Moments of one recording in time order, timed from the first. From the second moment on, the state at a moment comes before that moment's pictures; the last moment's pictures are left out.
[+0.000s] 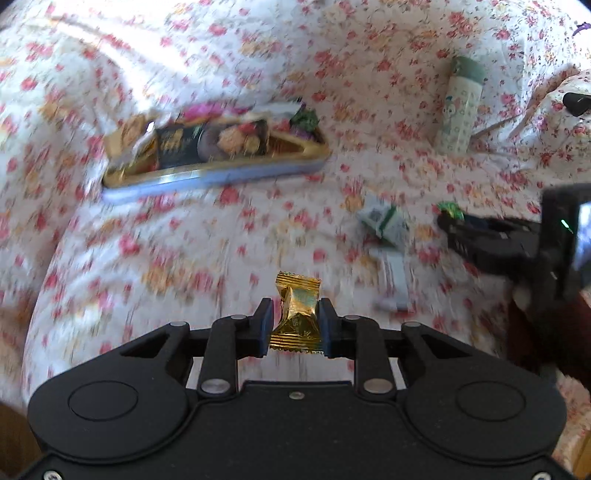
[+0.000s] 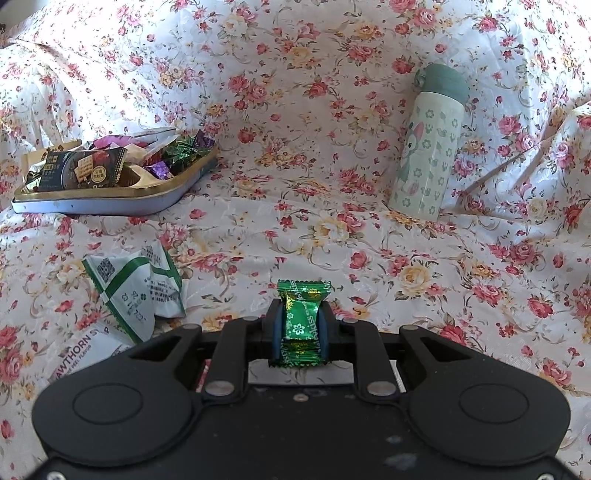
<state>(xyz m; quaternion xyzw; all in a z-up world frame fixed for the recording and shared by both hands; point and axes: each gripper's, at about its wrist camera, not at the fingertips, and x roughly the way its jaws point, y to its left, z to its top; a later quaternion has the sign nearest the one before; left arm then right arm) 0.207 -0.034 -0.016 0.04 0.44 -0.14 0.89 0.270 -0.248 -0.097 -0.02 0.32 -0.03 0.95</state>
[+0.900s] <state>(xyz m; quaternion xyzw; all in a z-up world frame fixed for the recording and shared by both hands) 0.093 0.014 -0.023 -0.03 0.49 -0.09 0.87 0.195 -0.250 -0.026 0.04 0.33 -0.03 0.94</state>
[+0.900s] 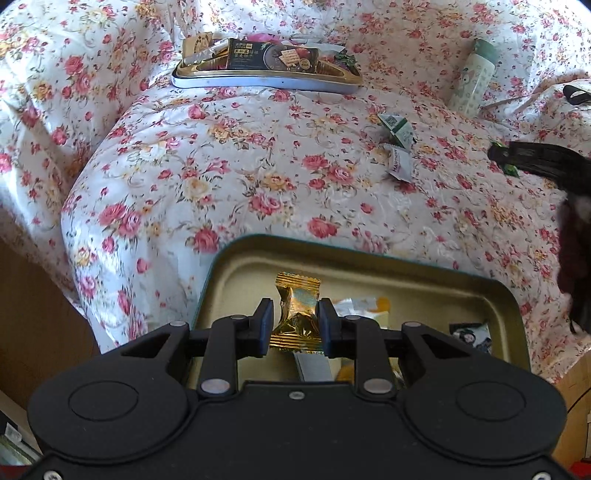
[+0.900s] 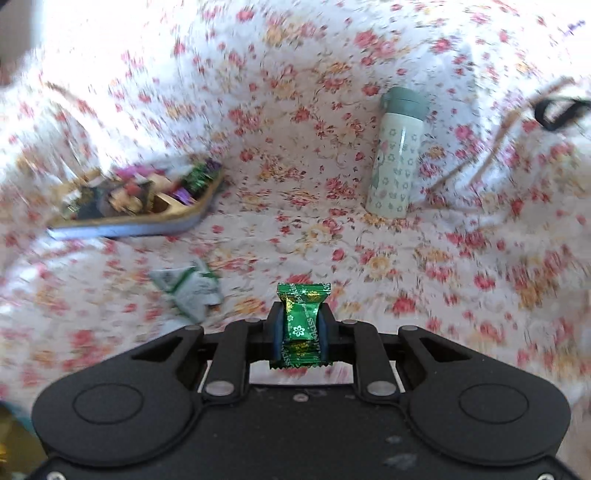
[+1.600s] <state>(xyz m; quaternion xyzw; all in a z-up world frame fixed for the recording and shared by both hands) 0.045 0.016 -0.018 0.00 0.47 -0.05 0.88 0.010 -0.177 0.008 0.14 0.32 0.03 0.93</state>
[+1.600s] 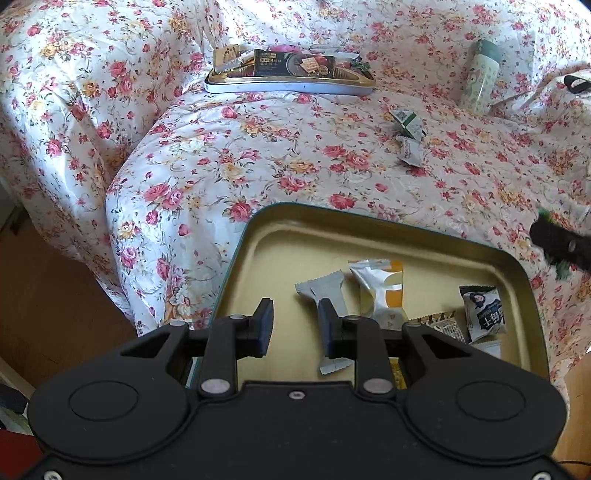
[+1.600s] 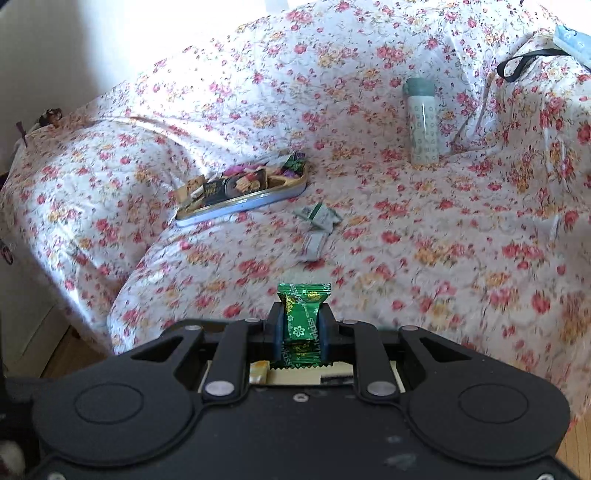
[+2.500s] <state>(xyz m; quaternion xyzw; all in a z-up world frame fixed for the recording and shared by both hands) 0.031 0.006 -0.021 0.02 0.48 -0.04 0.87 -0.009 -0.153 -0.012 0.12 0.38 0.04 0.92</state>
